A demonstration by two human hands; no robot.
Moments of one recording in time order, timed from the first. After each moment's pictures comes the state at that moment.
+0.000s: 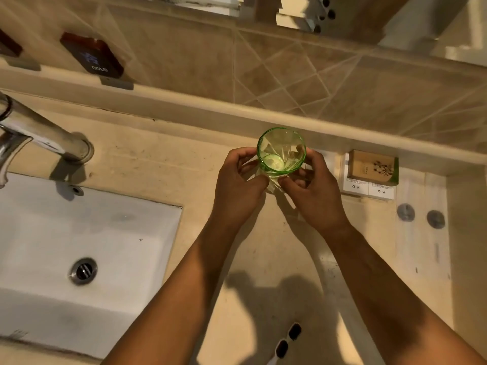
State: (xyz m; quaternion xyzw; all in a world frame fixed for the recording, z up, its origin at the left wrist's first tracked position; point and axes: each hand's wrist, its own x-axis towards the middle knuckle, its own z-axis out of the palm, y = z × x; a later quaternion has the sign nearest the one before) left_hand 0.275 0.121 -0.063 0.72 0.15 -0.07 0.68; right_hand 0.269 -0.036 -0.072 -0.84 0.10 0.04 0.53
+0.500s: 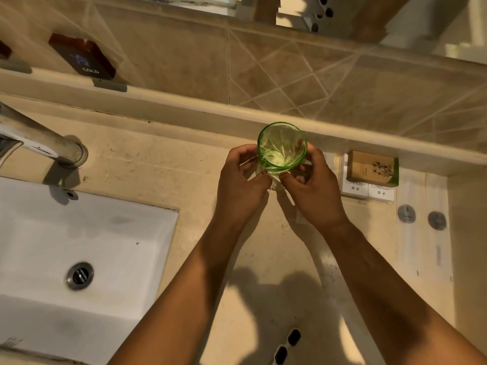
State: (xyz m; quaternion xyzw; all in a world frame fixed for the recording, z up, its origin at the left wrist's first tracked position) left_hand 0.281 0.109 -0.061 0.72 0.15 -0.07 0.67; right_hand 0.280 -0.037 -0.071 -0.84 0.13 0.03 0.52
